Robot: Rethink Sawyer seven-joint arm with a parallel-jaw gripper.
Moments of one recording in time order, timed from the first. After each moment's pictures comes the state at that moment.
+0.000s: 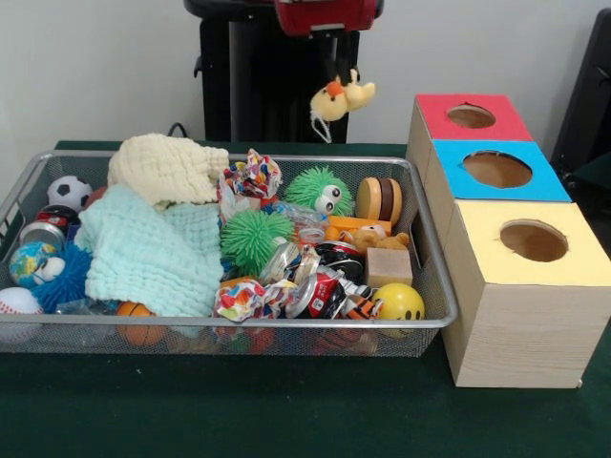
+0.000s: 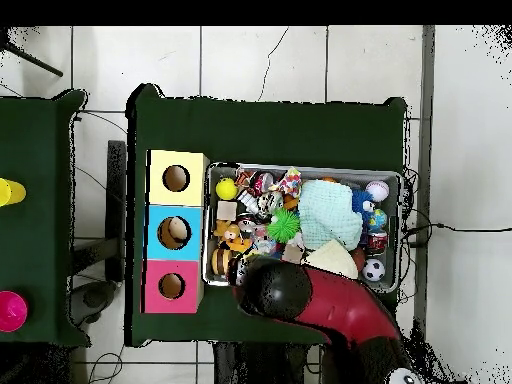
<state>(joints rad) -0.45 -0.97 0.20 2.09 0.02 0.60 1.53</state>
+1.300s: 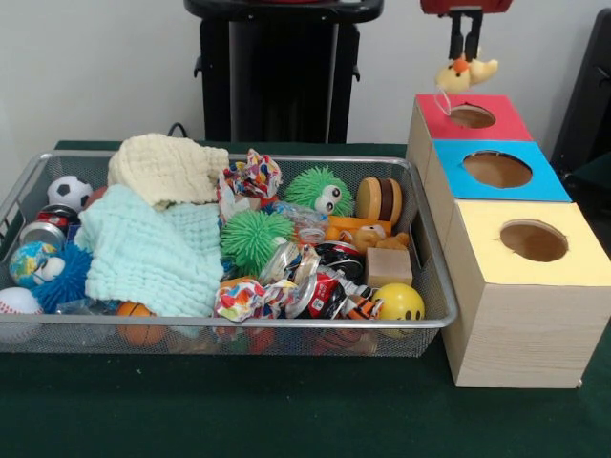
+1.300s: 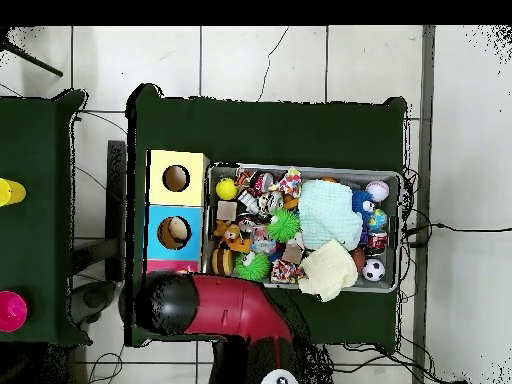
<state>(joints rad) -0.08 -0.97 0.07 2.07 0.17 0.70 1.76</state>
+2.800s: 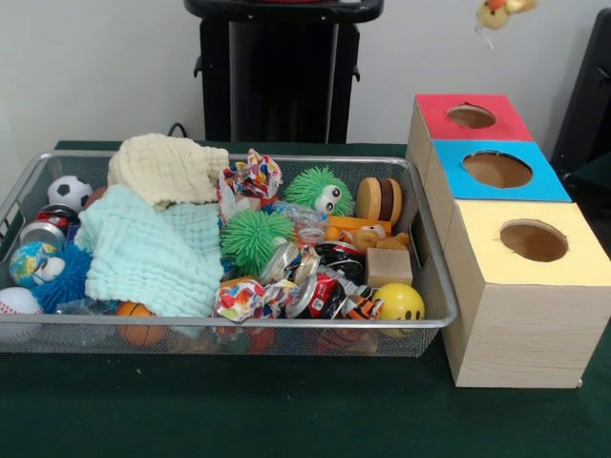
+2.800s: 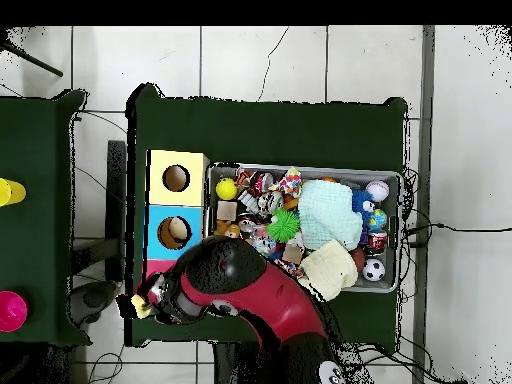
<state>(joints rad) -0.21 -0.91 0.12 2.12 0.62 1.11 1.76</state>
